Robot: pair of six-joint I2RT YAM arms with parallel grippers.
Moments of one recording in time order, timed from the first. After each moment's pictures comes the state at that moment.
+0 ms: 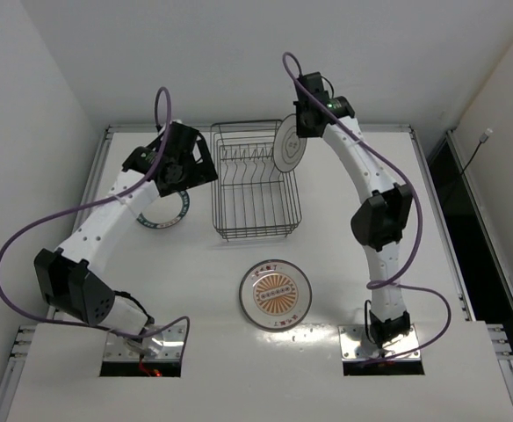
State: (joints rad) left arm -0.40 1.48 1.51 -0.91 -0.30 -0.65; right arm 0.36 2.23 2.35 -0.91 0.32 0.23
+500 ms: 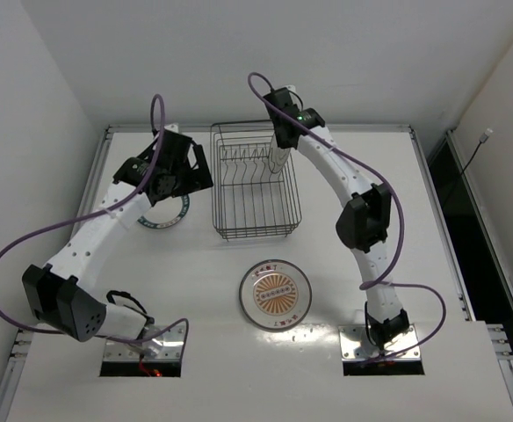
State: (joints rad) left arm -0.40 1.39 1.43 -0.88 -0.29 -0.60; right arm 0.49 2.30 2.35 -0.87 0.51 0.18
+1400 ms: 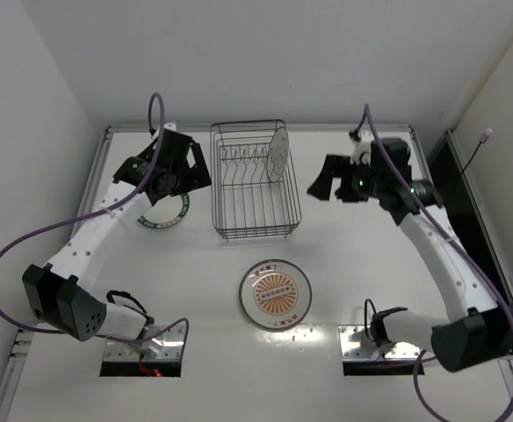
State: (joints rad) left arm -0.40 1.36 1.41 -0.88 -0.34 -0.59; right arm 0.26 1.31 1.31 -0.63 -0.24 0.30
